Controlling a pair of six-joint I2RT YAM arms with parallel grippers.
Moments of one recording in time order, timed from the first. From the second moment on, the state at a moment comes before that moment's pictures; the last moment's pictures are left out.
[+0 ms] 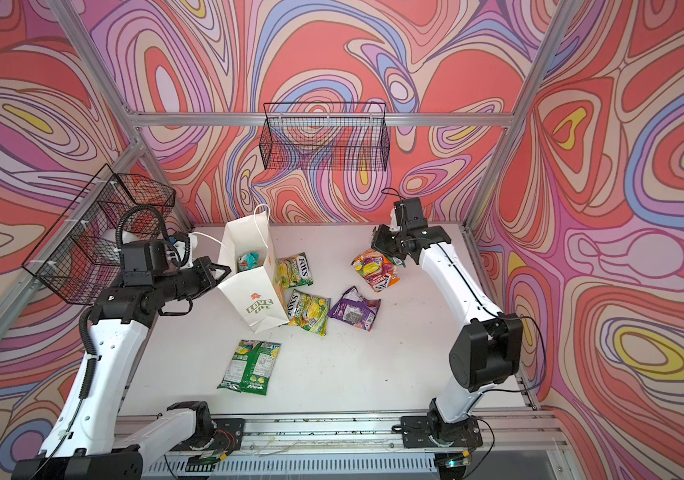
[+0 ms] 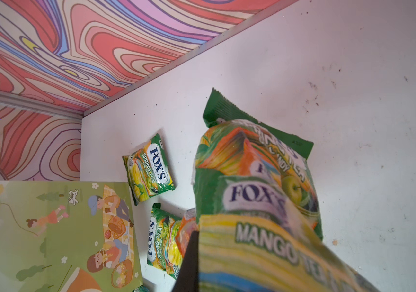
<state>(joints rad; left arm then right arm) 0.04 1.08 1.26 -0.84 0.49 -0.53 0.25 1.67 1.66 -0.76 -0.23 0.58</state>
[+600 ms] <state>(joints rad) -0.02 1.11 1.20 -0.82 0.50 -0.46 0.51 1.69 2.08 -0.93 -0.14 0.50</state>
